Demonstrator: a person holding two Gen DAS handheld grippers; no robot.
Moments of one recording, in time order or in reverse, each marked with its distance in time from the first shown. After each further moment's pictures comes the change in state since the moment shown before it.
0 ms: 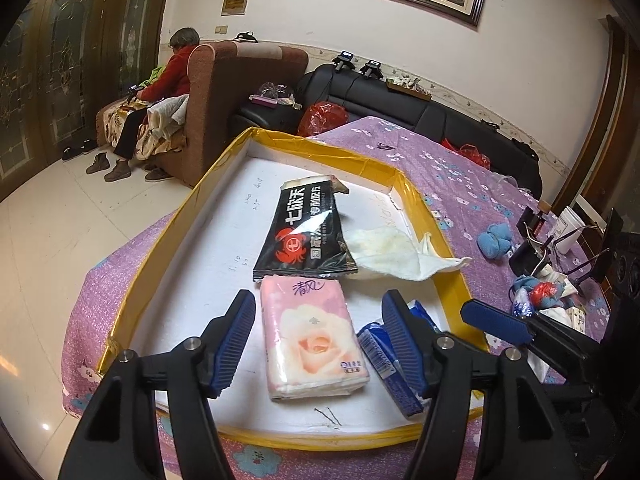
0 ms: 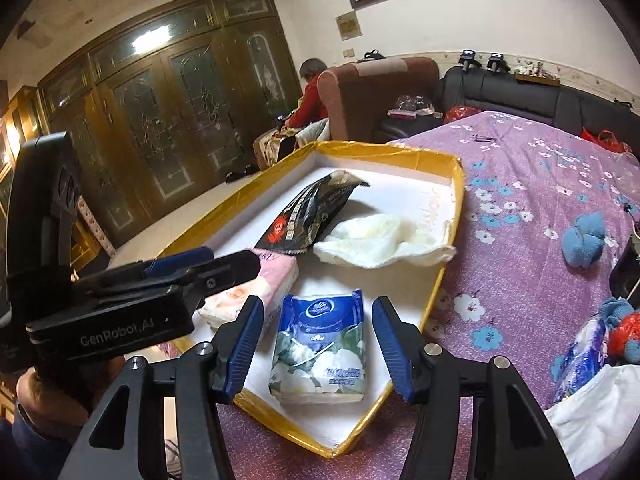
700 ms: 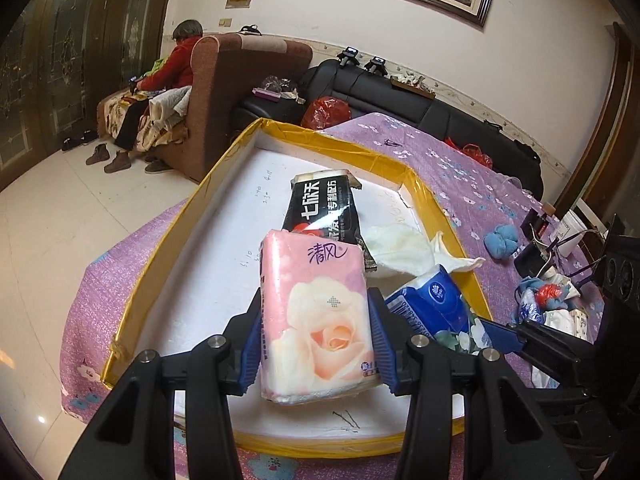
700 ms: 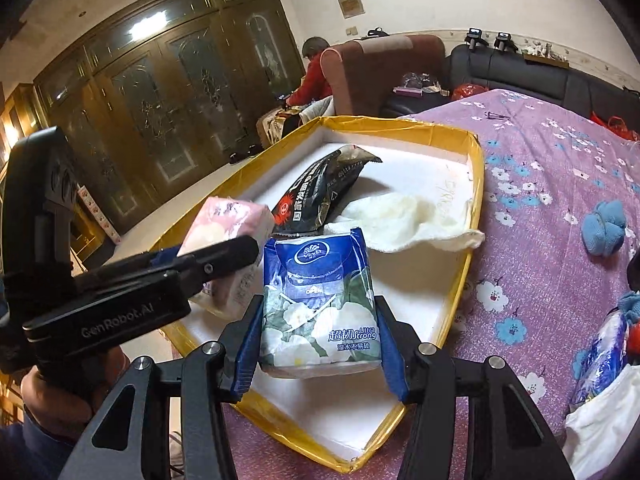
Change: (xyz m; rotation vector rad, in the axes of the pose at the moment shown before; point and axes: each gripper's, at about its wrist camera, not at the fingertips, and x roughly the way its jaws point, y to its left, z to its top) left arm 0.011 0.012 0.000 -0.028 0.018 -0.007; right arm 0.024 -0.001 0.001 -0.004 0.083 0.024
